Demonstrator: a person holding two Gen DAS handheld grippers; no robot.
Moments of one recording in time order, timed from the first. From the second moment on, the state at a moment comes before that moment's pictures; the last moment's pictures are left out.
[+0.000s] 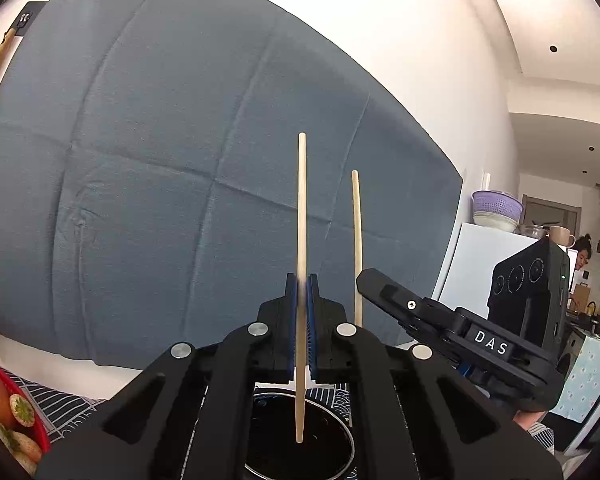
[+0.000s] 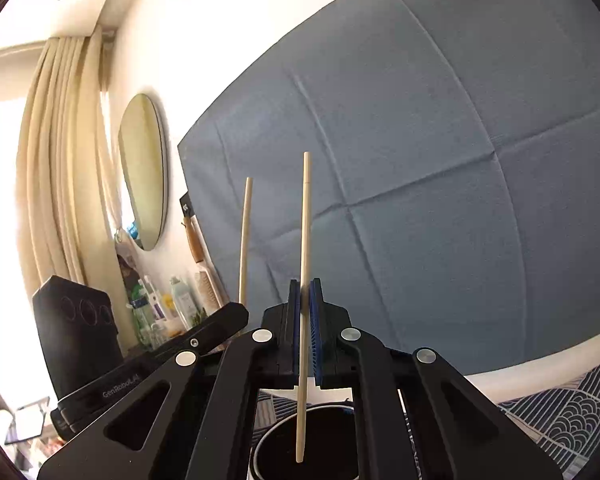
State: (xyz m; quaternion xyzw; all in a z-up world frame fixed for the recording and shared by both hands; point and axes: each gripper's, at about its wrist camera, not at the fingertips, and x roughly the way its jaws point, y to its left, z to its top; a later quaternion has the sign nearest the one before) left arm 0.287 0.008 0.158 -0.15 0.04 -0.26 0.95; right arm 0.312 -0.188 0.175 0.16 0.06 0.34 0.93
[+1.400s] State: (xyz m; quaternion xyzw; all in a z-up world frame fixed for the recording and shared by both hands) left arm 0.196 0.042 0.132 -0.08 0.21 -0.09 0.97; right arm 0.229 -0.228 0.159 0.10 0.21 0.21 0.95
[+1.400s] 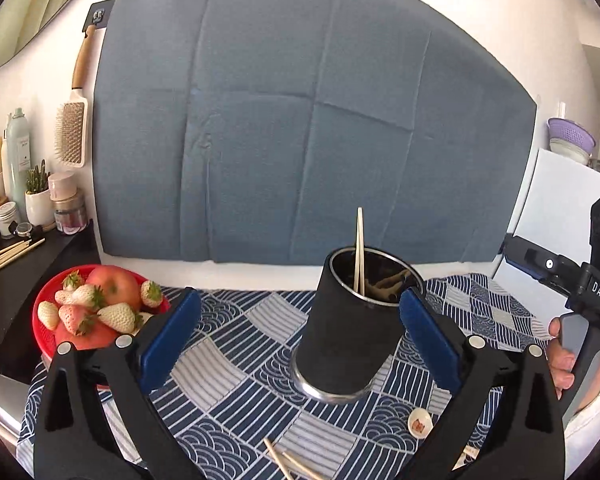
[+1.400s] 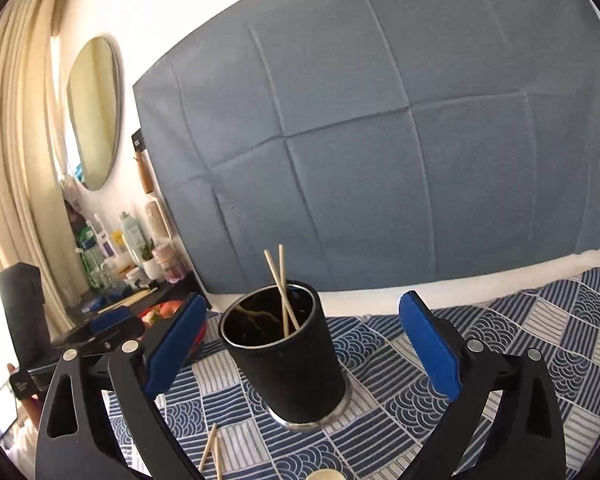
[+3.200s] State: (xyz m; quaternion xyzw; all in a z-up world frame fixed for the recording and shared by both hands) left arm 0.166 0.058 0.020 -0.07 0.42 -0.07 0.90; right arm 0.168 -0.087 0.000 -0.17 0.46 0.33 0.81
